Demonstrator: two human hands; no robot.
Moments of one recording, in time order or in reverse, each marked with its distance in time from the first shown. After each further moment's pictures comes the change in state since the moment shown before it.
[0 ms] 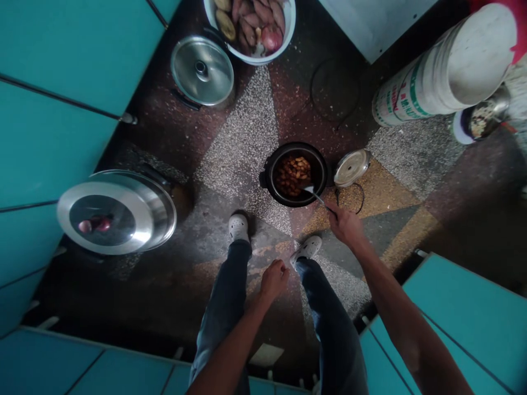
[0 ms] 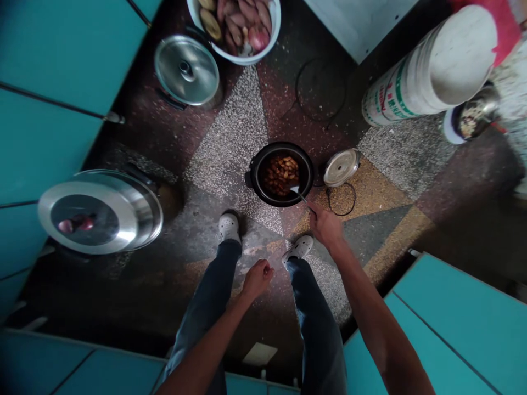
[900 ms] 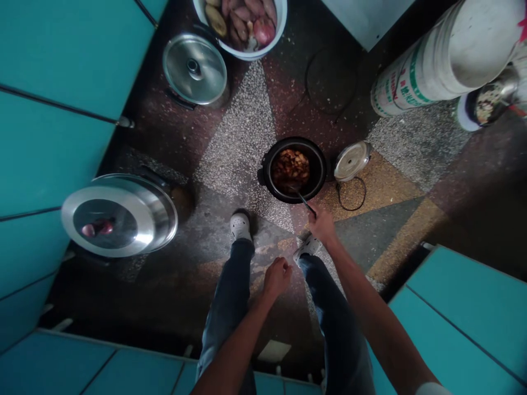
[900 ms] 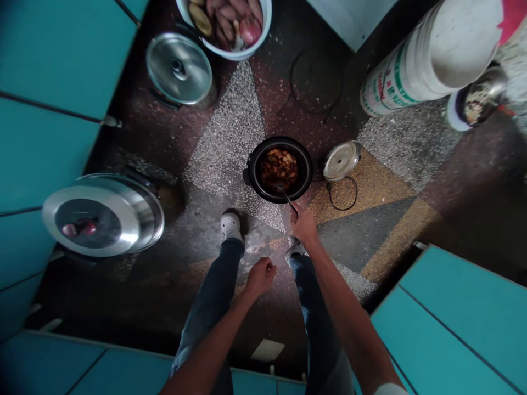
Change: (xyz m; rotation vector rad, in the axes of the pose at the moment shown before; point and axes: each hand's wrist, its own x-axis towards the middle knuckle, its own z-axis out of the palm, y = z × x) left_hand 0.000 0.005 -0.003 0.049 -0.028 -0.027; right_hand 0.017 -0.041 0.077 0.351 0.060 -0.017
